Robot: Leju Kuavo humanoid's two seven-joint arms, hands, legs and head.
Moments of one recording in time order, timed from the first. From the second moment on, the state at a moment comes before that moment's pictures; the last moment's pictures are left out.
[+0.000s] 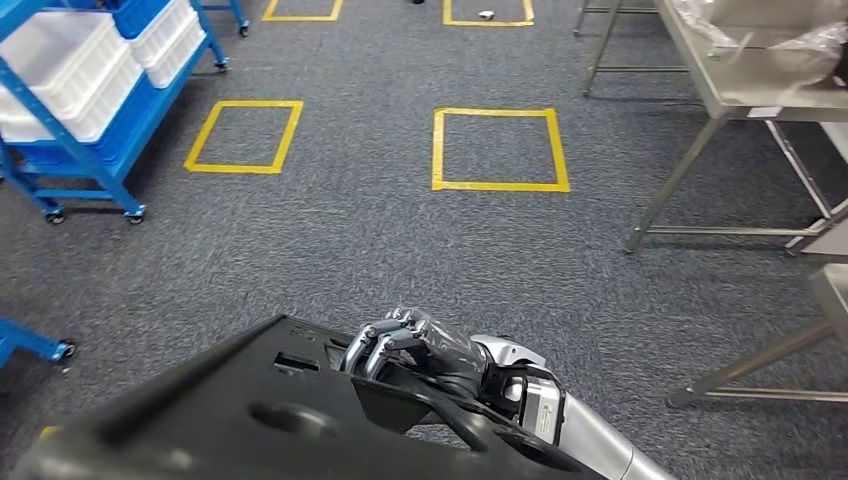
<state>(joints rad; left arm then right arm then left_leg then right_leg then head) -0.10 0.12 -1.19 -0.09 1.50 0.35 -0.29 -0.38 -0.10 0.71 -1.67 0.11 0.36 -0.65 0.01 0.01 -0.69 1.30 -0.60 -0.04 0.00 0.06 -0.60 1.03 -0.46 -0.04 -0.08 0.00</state>
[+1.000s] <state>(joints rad) -0.09 0.11 -1.23 -0.10 1.51 0.35 -0.25 -0.27 -0.15 0.62 -1.72 0.25 0.30 -0.59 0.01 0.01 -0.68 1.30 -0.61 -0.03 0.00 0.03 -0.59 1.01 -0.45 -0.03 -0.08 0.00</state>
